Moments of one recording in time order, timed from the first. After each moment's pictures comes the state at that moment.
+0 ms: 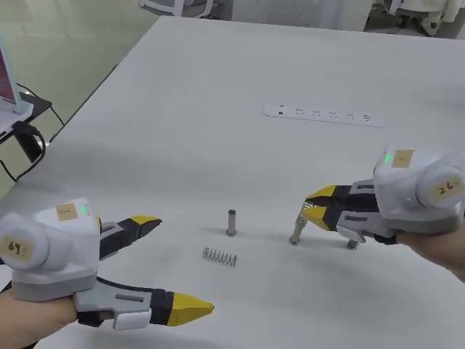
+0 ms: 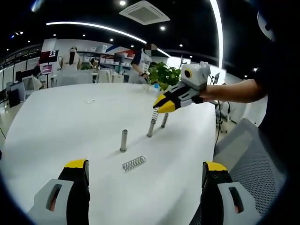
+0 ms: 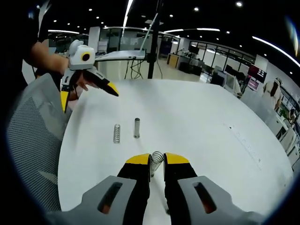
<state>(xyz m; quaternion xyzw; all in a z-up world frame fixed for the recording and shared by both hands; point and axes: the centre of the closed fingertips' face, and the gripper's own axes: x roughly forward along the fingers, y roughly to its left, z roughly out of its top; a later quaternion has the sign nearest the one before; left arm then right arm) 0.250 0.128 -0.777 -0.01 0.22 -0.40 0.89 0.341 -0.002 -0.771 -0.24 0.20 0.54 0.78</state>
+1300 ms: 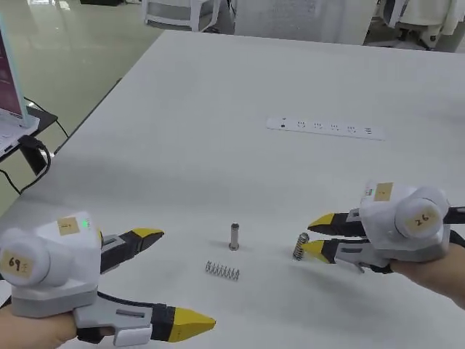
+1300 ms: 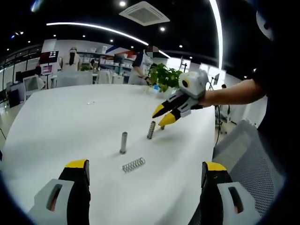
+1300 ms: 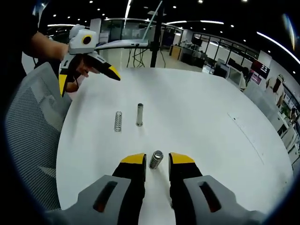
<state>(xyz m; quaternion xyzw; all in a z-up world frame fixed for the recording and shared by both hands) 0.250 0.129 -0.771 -0.01 0.22 -0.40 0.89 0.338 -0.010 -0.789 -0.25 0.22 0.53 0.78</state>
